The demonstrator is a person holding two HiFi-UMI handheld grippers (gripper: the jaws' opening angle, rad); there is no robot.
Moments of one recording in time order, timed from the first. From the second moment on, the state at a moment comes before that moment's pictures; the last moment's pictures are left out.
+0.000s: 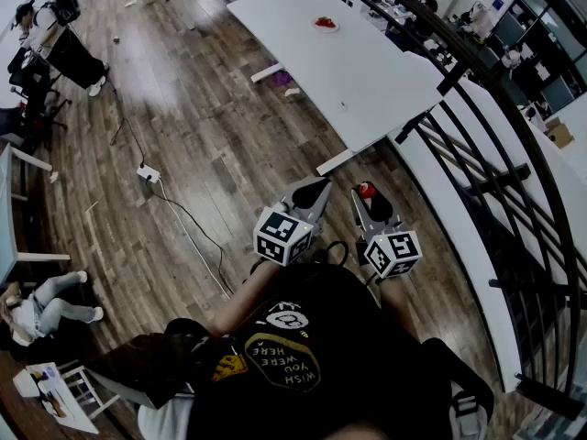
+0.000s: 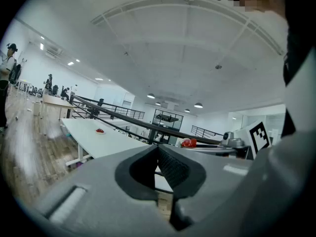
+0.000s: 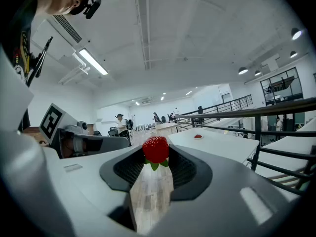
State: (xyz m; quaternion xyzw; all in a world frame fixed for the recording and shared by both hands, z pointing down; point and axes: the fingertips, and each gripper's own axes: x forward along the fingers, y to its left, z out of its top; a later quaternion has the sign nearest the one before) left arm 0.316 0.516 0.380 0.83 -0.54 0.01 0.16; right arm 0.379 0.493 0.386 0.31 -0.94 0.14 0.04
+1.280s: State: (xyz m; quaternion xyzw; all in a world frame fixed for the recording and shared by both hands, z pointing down) left arm 0.258 0.522 0.389 0.83 -0.52 -0.03 0.22; right arm 0.320 0.493 0.387 0.33 -0.93 0.17 0.02
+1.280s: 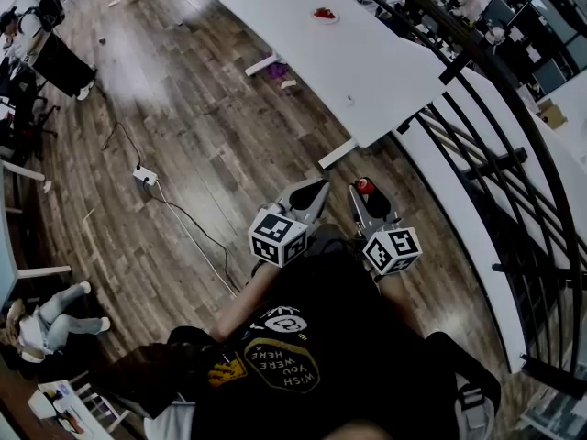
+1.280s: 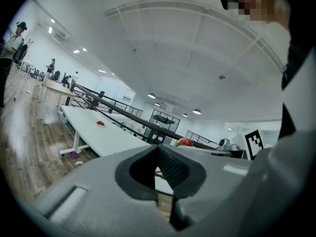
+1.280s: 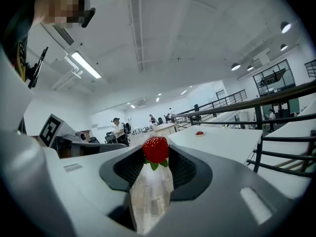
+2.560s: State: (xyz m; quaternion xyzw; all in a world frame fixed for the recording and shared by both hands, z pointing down) left arm 0.214 0.324 0.394 0.81 -0.55 0.00 0.21; right arm 0.266 0.301 0.403 0.27 -0.94 0.20 0.03
